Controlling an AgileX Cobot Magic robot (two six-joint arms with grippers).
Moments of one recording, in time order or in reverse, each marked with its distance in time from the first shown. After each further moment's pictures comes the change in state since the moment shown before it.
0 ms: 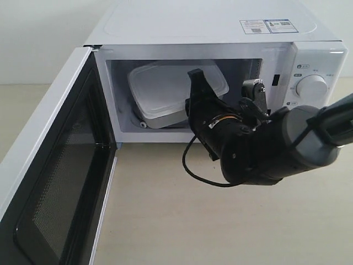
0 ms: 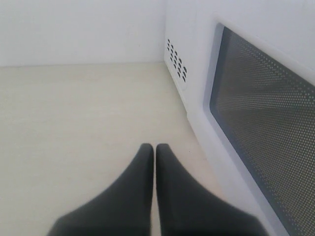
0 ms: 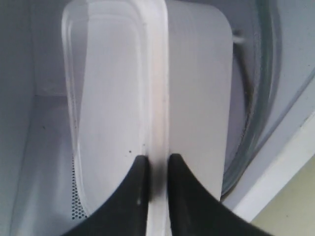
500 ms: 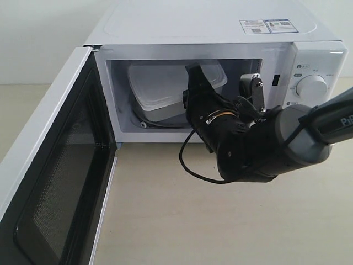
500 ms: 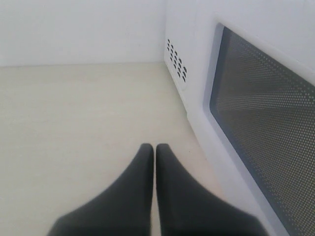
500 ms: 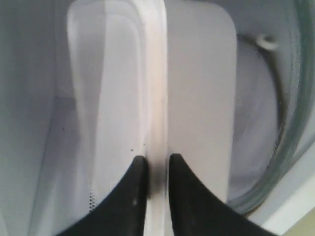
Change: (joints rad) left arm 0.000 0.000 0.000 0.000 0.000 0.000; right arm -0.002 0.021 -0.027 -0.018 -0.059 -0.006
